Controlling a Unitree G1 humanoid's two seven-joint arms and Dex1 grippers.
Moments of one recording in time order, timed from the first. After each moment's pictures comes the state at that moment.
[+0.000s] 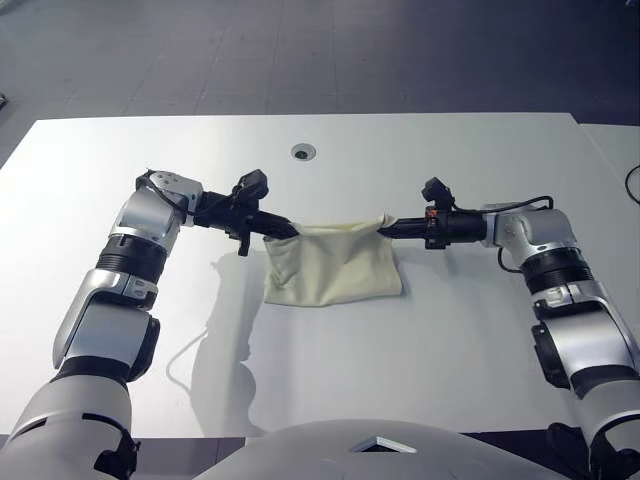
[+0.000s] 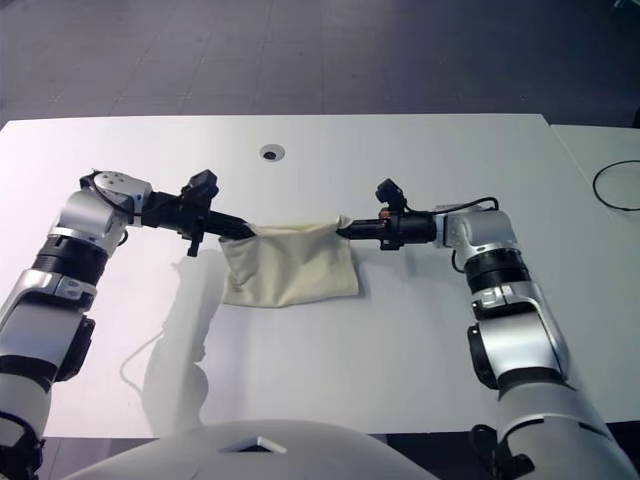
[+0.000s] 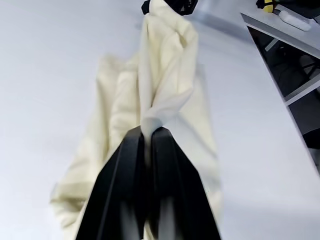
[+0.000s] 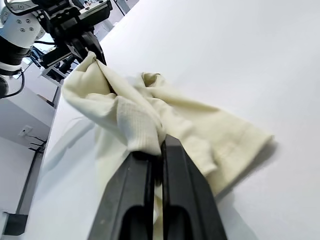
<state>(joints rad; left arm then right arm) -0.77 0.58 -0.33 0.66 -0.27 0.36 -1.47 -0.73 -0.53 0.23 0.73 0.43 0.65 1.31</state>
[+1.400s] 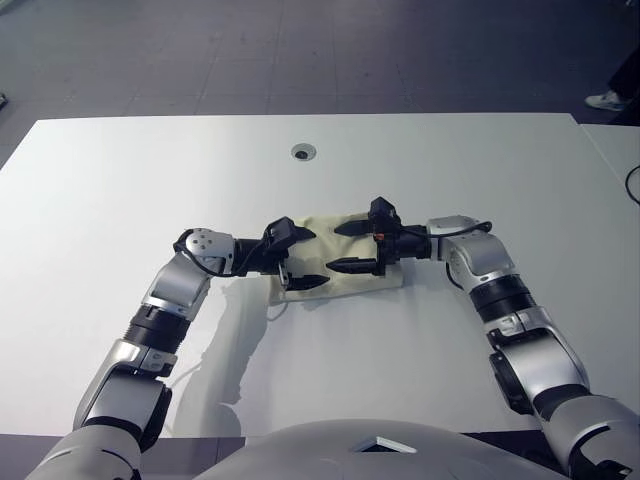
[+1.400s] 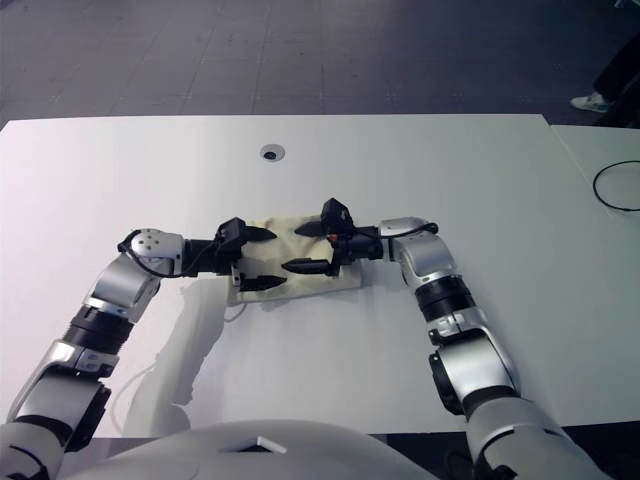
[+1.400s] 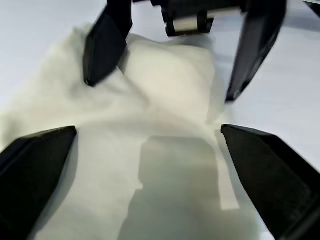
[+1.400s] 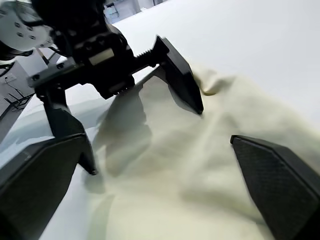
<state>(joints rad) -0.40 0.49 -0.29 0.25 -0.20 0.22 -1.09 -0.62 -0.32 0.25 0.57 0.28 0.34 1.21</state>
